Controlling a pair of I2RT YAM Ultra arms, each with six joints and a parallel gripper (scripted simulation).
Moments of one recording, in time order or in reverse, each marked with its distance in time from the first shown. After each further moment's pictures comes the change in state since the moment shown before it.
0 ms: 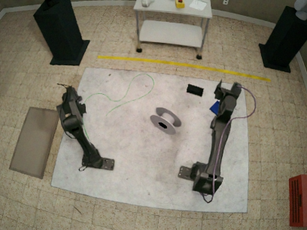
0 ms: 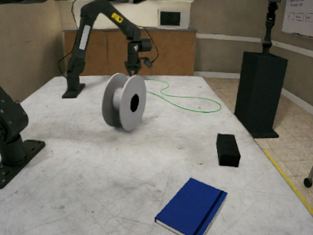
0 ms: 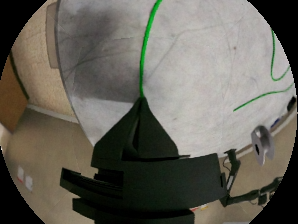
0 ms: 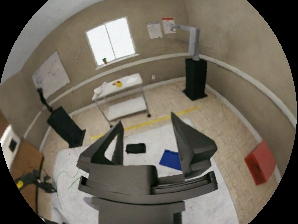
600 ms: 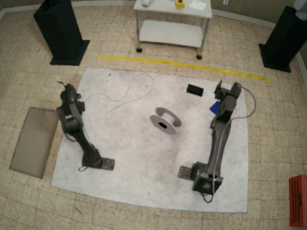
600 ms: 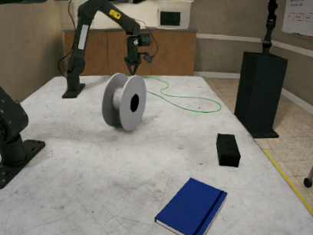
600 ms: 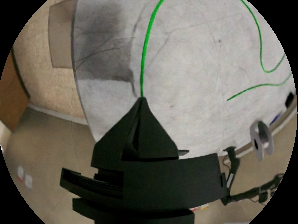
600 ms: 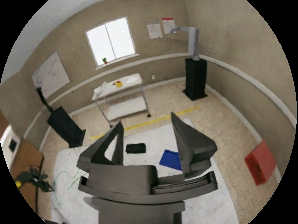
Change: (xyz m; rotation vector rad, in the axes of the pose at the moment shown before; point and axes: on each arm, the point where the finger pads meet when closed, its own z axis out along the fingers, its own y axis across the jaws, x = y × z) left arm 0.000 0.000 -0.027 -0.002 -0.014 0.001; right arm 0.000 0.000 0.000 0.000 0.000 0.000
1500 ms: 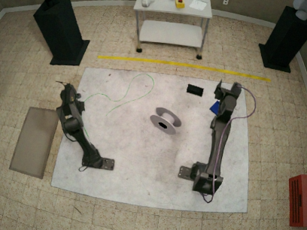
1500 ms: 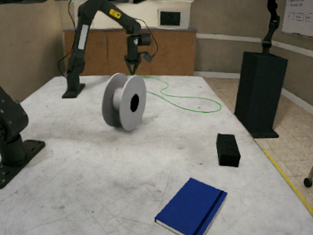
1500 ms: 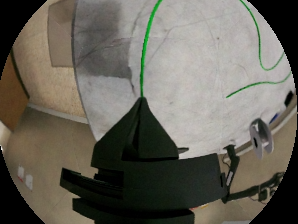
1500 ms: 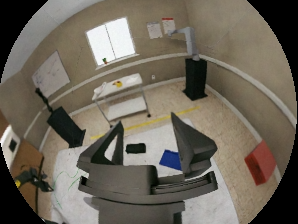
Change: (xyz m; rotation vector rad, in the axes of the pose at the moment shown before) left arm 0.002 0.000 -0.004 0.003 0.016 0.000; right arm 0.000 0.000 0.000 0.000 0.000 0.000
